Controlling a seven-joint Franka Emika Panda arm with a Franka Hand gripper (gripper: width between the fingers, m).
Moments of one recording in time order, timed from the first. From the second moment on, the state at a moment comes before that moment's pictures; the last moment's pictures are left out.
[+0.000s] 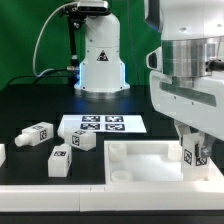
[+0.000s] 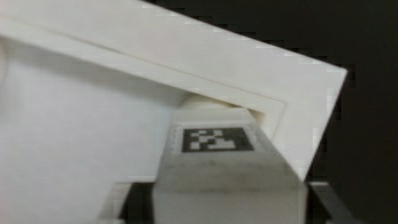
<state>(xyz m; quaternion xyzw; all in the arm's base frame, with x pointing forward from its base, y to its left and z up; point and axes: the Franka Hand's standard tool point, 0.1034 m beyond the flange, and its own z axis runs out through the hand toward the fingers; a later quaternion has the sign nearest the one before) 0.638 0.108 0.069 -0.78 0.62 0.00 0.06</state>
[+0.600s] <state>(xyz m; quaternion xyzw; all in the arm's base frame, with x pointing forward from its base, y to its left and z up) 0.634 0.111 0.069 -0.95 0.31 0.01 0.05</state>
